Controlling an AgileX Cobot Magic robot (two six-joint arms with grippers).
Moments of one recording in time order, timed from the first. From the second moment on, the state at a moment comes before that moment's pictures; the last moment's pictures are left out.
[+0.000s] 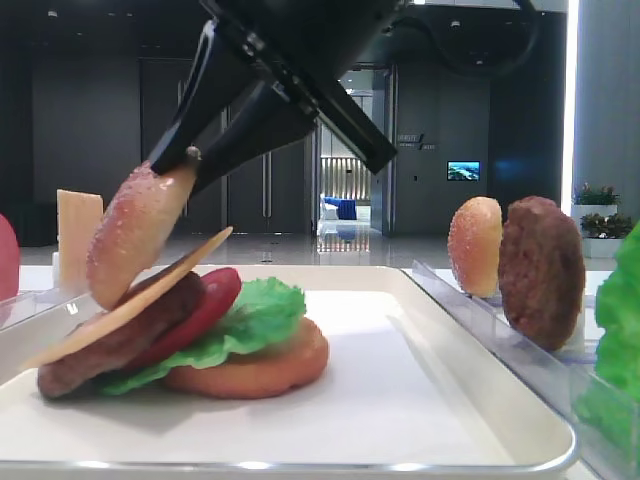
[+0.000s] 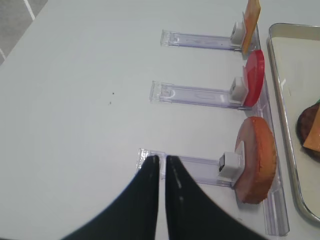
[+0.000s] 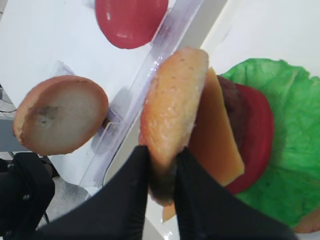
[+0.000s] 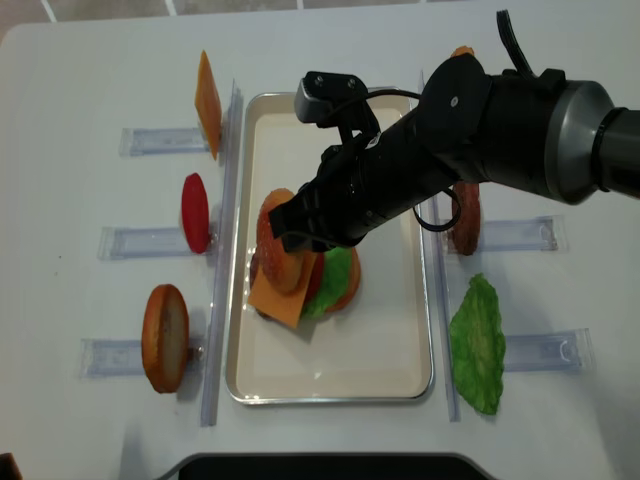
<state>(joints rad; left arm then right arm) 0.22 -0.02 -0.47 -0.03 1.11 0.04 0.72 1.79 -1.14 1.01 0.60 -0.53</state>
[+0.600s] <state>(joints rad) 0.22 -0.02 -0.47 -0.03 1.11 0.04 0.64 1.79 -1.14 0.87 0.66 -0.53</state>
